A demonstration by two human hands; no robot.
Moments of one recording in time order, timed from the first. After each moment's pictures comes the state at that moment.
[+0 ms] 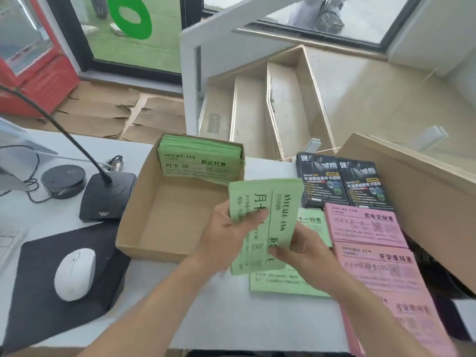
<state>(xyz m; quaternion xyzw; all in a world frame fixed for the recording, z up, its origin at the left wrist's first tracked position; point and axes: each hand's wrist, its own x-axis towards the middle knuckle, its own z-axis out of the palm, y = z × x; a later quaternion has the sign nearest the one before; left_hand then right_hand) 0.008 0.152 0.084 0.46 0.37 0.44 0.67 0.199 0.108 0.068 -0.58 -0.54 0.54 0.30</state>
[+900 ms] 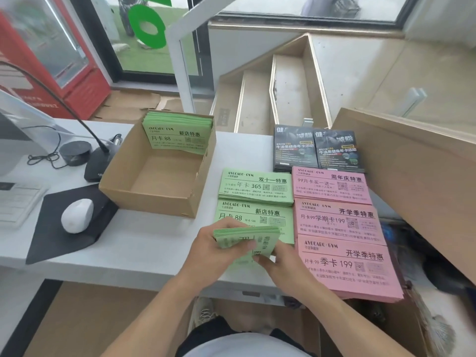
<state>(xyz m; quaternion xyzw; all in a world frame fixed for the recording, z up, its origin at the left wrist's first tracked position) 0.094 -0.002 0.039 0.53 0.46 0.40 0.59 0.284 -0.019 -0.018 -0.61 -0.59 0.48 0.23</state>
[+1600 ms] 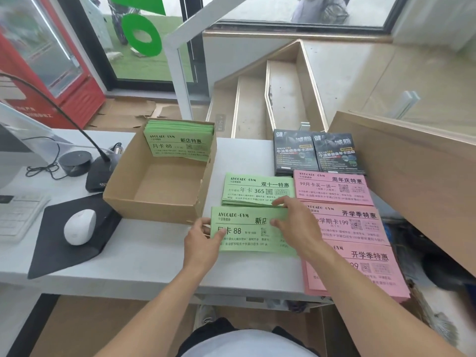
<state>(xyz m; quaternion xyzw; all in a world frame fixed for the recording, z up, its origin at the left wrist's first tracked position) 0.065 0.043 -0.034 0.47 0.71 0.33 0.41 0.293 0.056 0.006 -0.75 -0.57 0.26 0.19</state>
